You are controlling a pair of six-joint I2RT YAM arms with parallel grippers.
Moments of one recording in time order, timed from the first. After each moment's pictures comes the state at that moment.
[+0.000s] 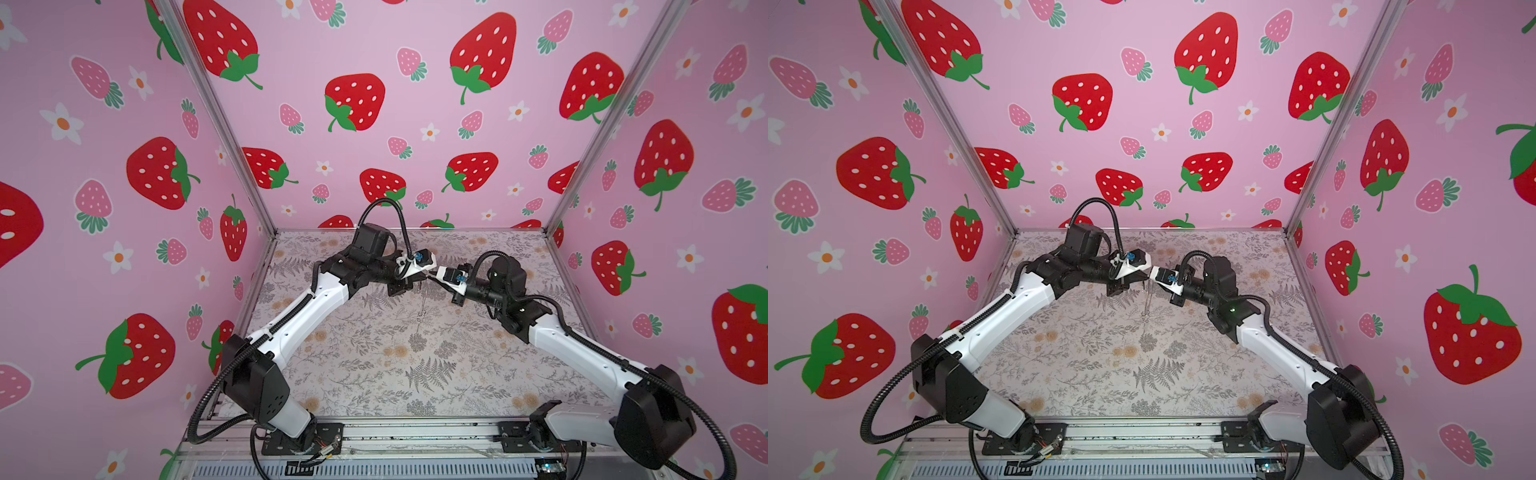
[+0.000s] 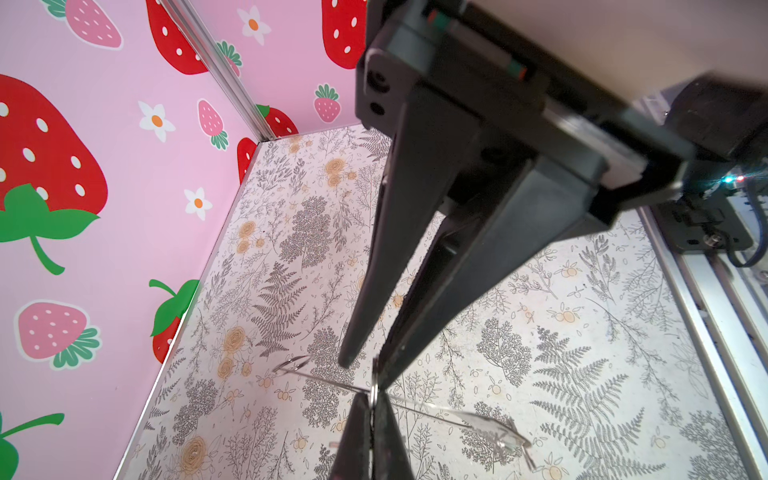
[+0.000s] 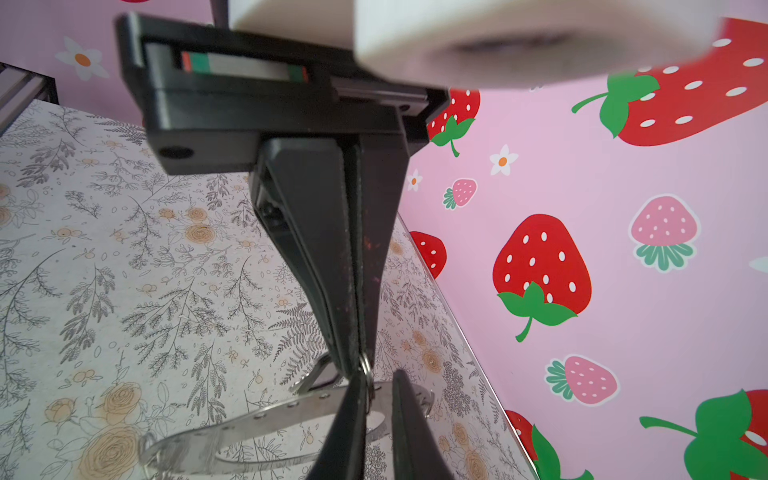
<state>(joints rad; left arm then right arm) -0.55 1.56 1.47 -0.58 0.61 0.80 0.62 1.28 0.88 0.23 -0.54 -0.64</state>
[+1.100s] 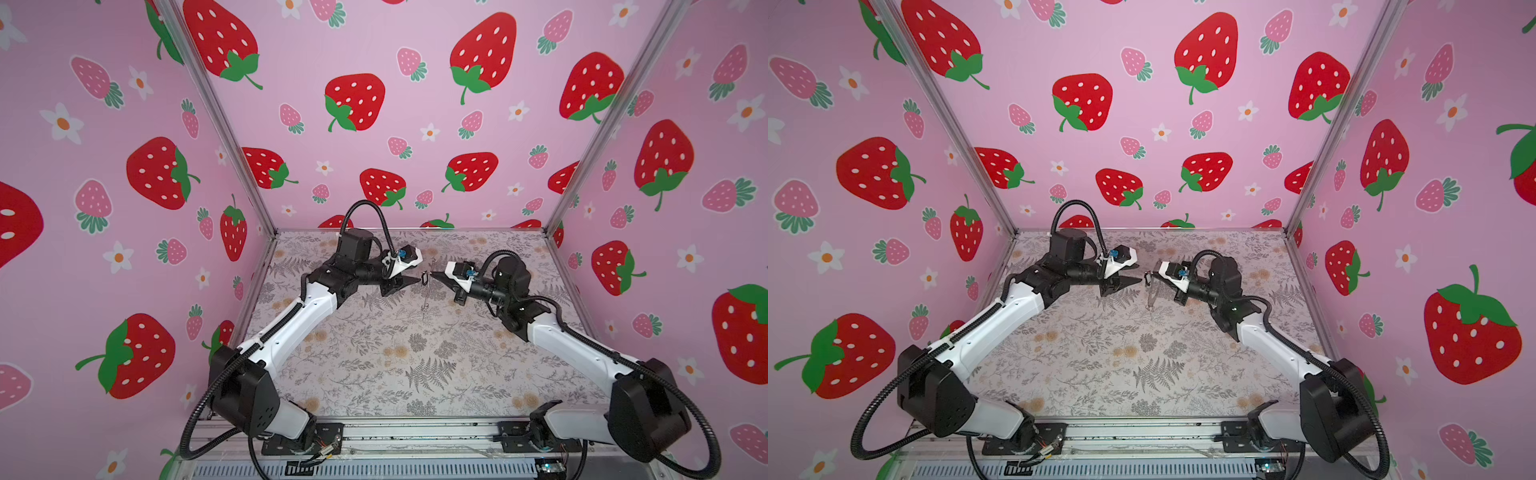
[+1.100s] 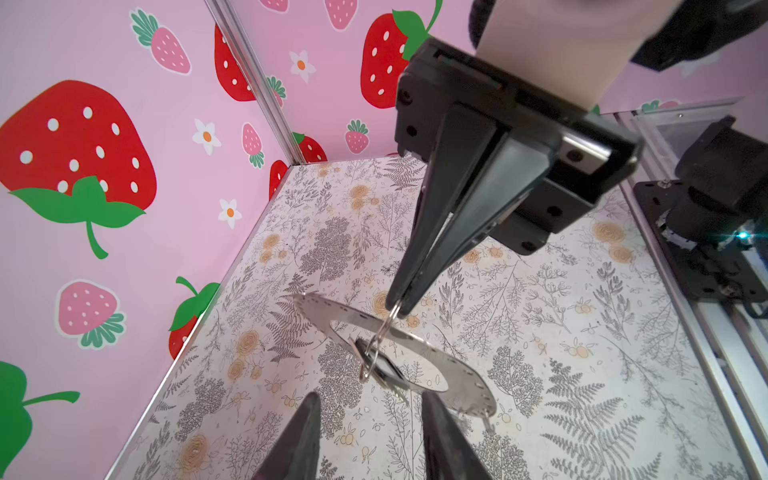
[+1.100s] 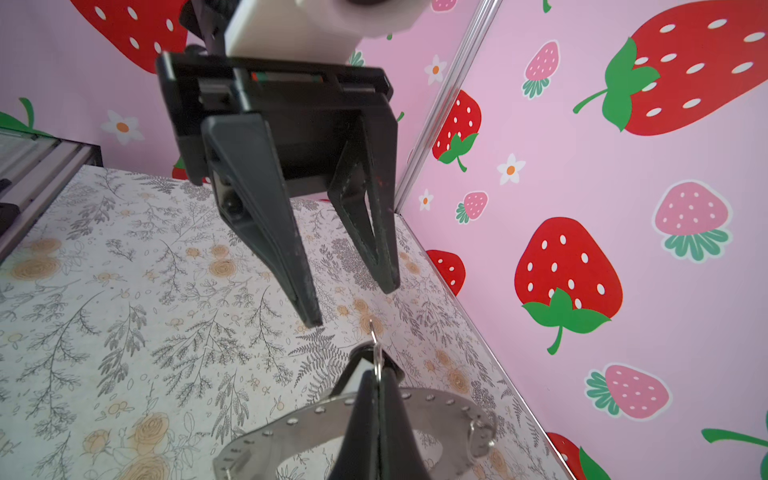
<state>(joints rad) -0.47 1.48 1.29 -0.33 0.70 0.65 0.56 1.31 0.83 0.41 -0.71 -0.48</state>
